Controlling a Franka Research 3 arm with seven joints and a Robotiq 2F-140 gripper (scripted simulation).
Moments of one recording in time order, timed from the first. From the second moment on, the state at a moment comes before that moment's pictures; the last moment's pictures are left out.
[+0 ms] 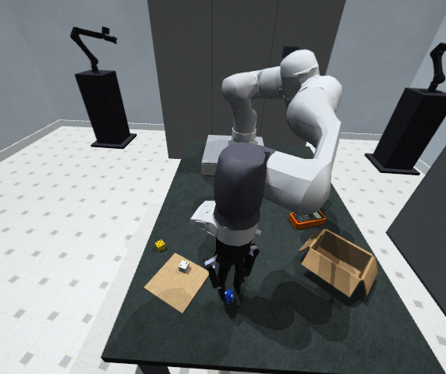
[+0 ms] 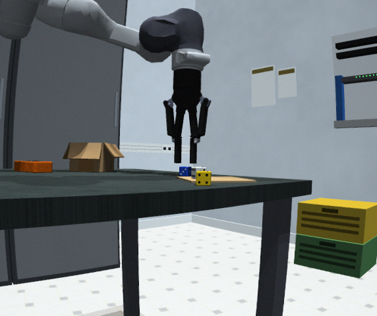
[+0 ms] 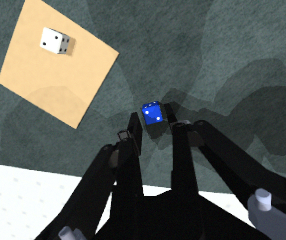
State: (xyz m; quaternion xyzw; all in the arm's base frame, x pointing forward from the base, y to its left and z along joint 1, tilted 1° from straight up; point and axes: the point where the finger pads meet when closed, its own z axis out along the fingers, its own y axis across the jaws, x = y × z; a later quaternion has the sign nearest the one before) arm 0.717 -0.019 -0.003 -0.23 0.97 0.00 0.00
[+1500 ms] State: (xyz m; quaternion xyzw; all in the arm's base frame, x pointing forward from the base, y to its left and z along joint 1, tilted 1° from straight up) arm 0.716 -0.019 -0.034 -0.23 0.97 0.00 0.00
